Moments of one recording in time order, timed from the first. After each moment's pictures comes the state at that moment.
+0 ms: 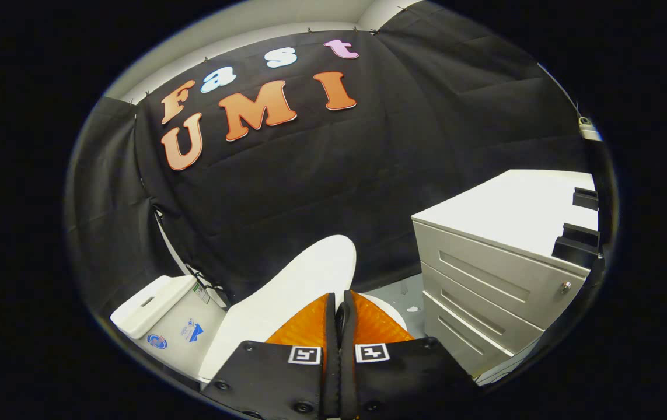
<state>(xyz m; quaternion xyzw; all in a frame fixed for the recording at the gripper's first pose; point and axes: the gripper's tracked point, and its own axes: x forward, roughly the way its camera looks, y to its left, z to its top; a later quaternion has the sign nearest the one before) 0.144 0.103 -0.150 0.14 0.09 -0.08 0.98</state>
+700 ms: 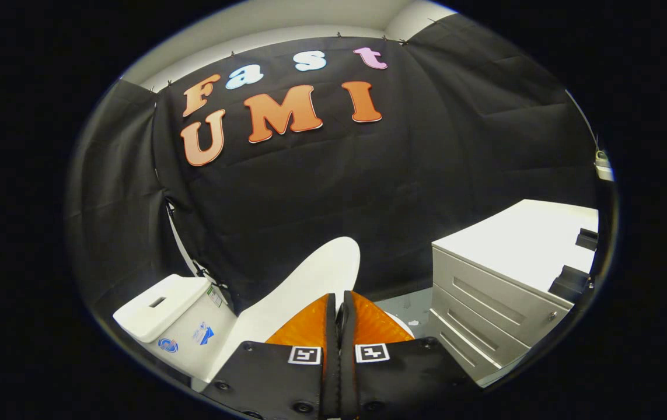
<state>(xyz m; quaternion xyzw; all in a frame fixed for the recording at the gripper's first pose) 0.152 0.150 -0.096 0.08 0.08 -0.05 0.99</state>
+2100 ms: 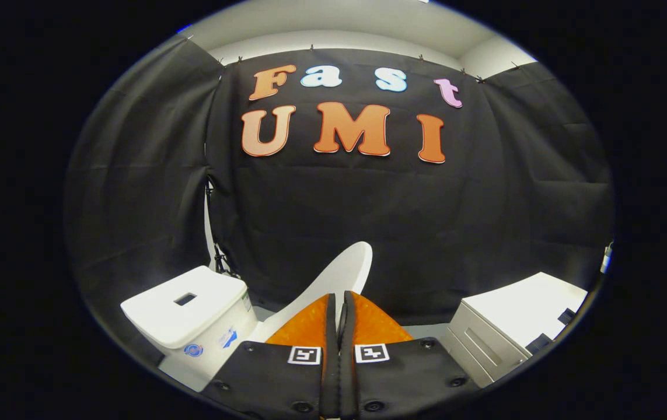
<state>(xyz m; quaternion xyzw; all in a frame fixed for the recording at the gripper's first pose) 0.158 0.294 -0.001 -0.05 0.05 0.03 1.00</state>
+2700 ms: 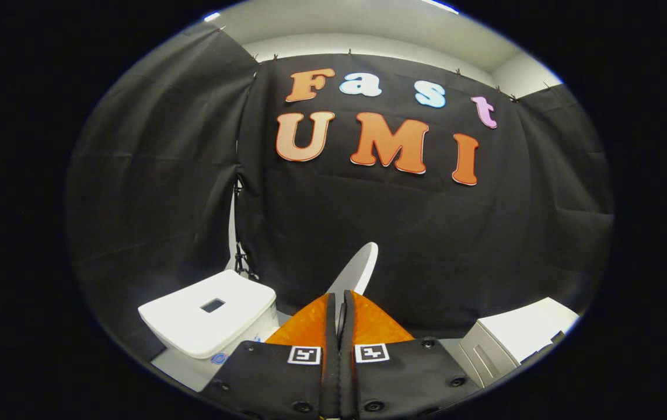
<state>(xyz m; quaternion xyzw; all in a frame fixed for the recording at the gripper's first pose) 0.157 0.381 0.027 -0.10 0.05 0.08 0.99</state>
